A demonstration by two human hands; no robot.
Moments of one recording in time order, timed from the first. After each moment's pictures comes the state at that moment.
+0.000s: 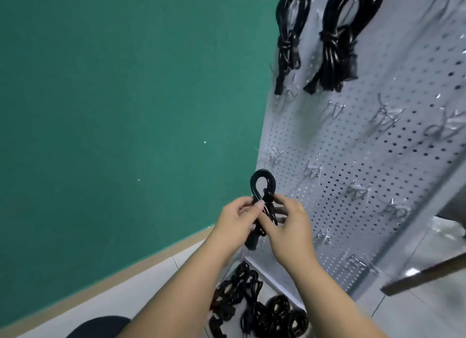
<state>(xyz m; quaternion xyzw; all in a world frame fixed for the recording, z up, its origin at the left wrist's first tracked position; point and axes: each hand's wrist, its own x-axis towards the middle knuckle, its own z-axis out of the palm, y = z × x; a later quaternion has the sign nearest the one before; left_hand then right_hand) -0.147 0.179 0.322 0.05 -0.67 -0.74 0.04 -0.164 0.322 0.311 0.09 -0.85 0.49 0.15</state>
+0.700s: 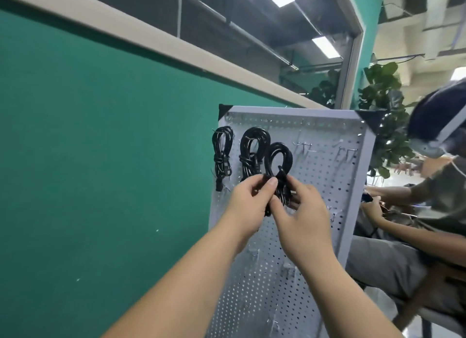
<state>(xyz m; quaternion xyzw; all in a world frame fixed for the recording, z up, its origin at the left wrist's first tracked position) -0.159 0.282 0.572 -0.22 -0.62 -0.74 0.13 -0.130 0.407 0.561 0.11 -0.80 0.42 0.42</state>
